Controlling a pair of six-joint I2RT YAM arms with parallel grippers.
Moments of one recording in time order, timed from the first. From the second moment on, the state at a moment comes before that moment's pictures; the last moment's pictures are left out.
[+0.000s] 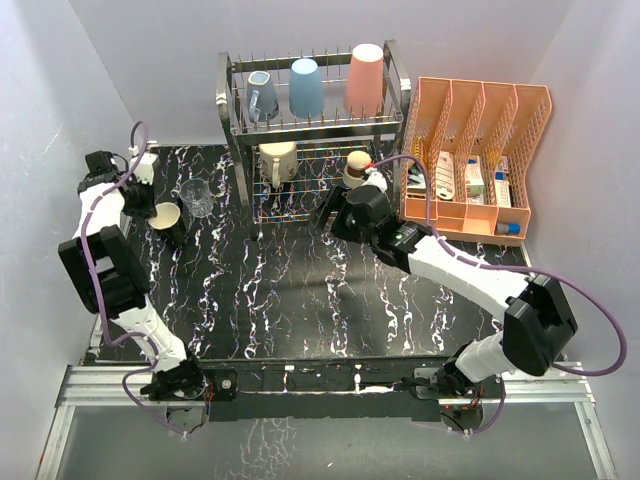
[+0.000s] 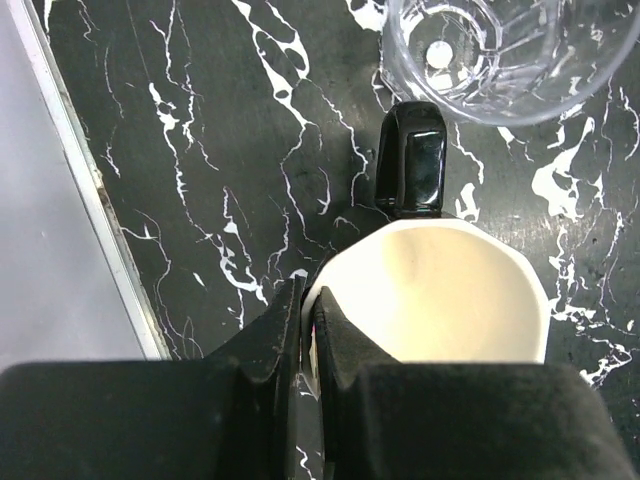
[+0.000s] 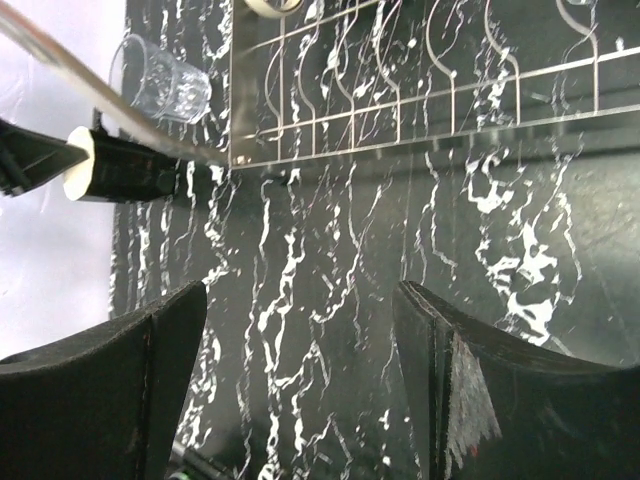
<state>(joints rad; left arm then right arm) 0.40 1.83 1.47 -0.67 0.35 0.59 0.73 1.40 1.06 -0.14 0.15 0.89</state>
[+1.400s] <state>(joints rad) 0.53 1.76 1.63 -0.95 0.63 0.62 0.80 2.45 2.05 0.10 0.64 0.31</state>
